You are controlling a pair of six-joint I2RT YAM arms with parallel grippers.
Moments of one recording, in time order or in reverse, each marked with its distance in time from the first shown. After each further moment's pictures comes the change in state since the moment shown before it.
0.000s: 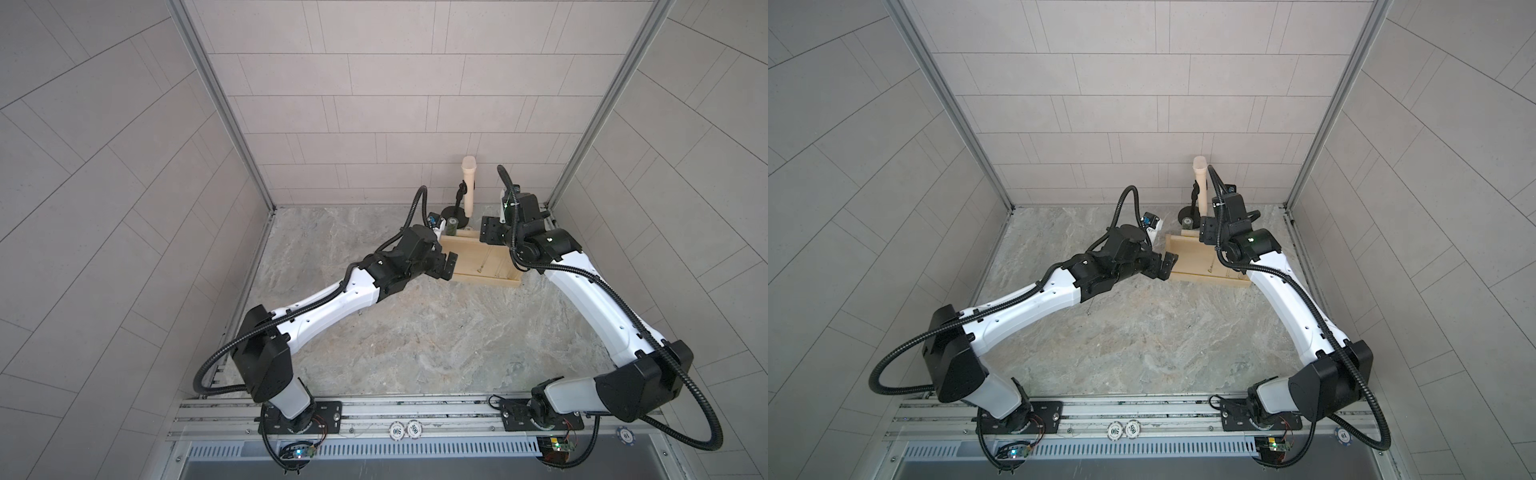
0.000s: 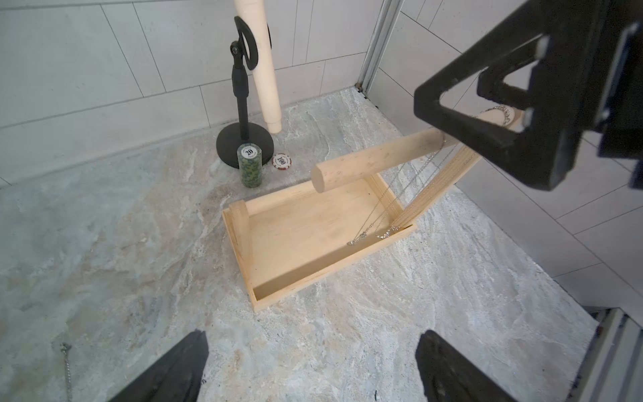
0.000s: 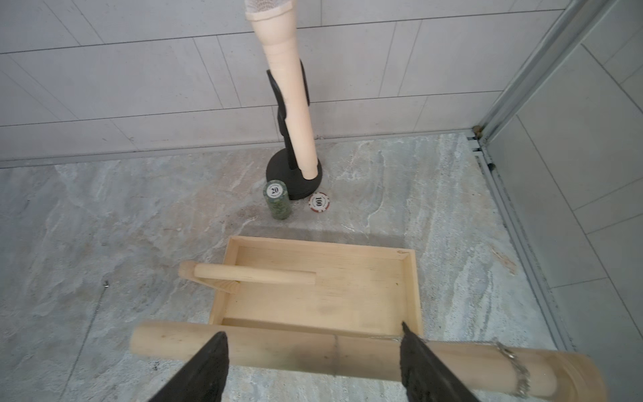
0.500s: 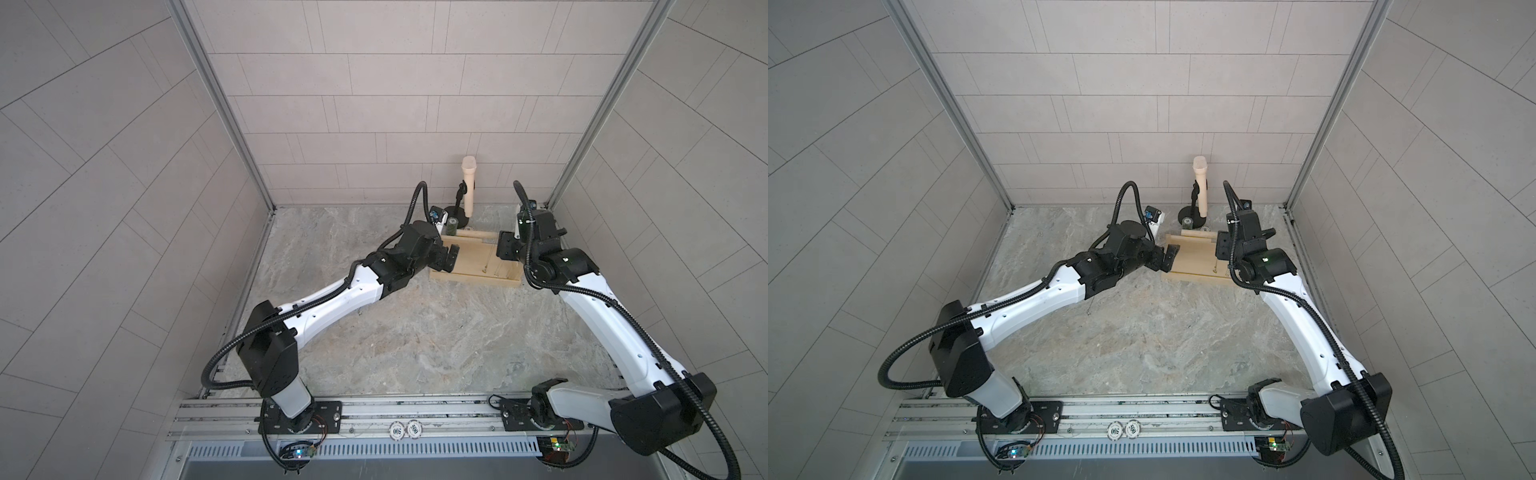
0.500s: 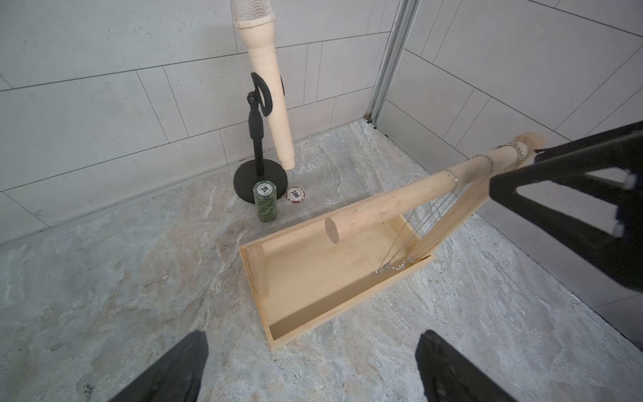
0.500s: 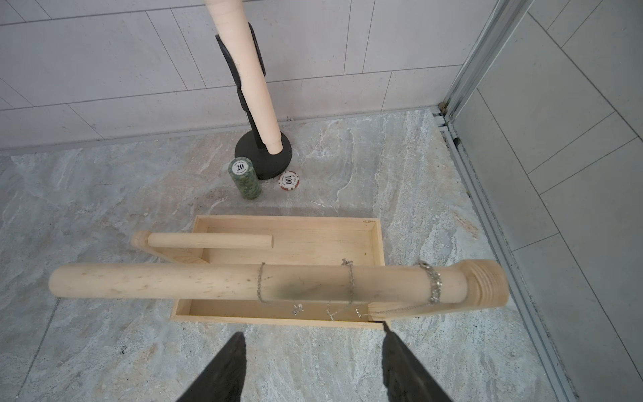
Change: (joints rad) left arm 0.016 0.029 0.008 0.101 -0.011 0.031; right arm -0.045 -0.146 -0.172 0.003 -0.002 -0.003
